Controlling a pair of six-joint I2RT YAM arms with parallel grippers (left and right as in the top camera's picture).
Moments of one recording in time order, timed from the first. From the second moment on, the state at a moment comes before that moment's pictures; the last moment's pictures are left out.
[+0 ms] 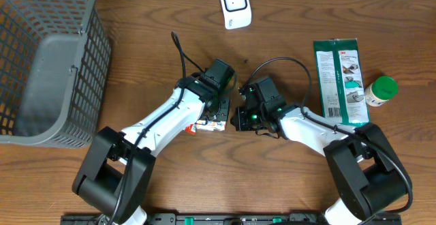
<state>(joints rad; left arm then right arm) -0.59 1.78 1.17 -0.72 0.04 -0.44 0.51 1.79 0.85 -0.15 -0.42 0.52</state>
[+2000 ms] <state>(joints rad) -0.67 1.71 1.23 -0.88 -0.41 -0.72 0.38 1.79 0.85 -0.23 -0.54 0.48</state>
